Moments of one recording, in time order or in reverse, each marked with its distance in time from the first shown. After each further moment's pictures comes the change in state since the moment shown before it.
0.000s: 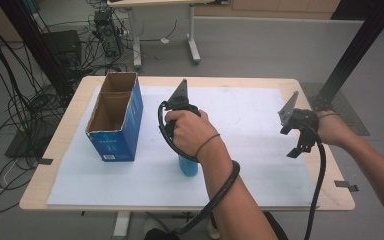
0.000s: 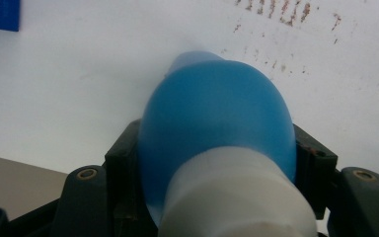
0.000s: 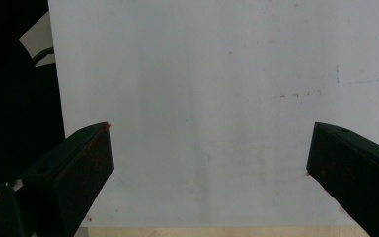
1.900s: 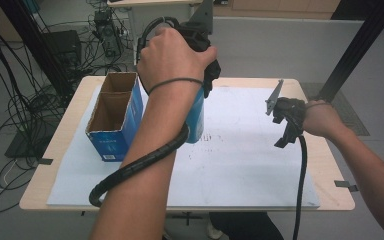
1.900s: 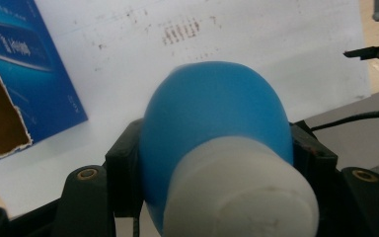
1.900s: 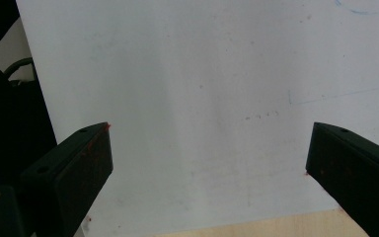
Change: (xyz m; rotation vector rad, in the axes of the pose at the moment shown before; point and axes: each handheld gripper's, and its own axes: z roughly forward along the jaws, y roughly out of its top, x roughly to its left) left arm -0.003 -0.025 -0.192 -0.070 -0.060 0.636; right arm 0.017 0.063 -0.020 0.069 -0.107 0.064
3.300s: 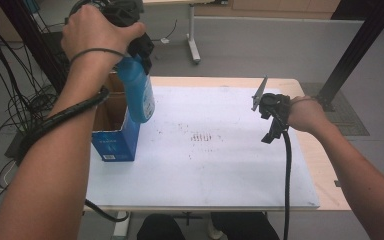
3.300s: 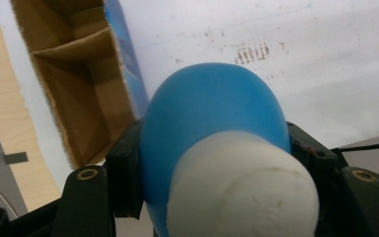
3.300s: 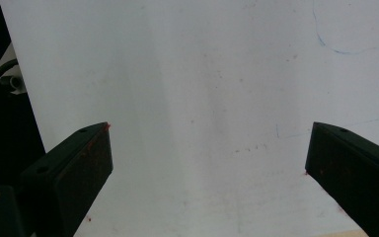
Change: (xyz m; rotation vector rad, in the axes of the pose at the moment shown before) left arm 0.137 -0.003 -0.022 -0.053 0.019 -0.107; right arm -0.002 0.036 0.005 0.001 -0.018 0.001
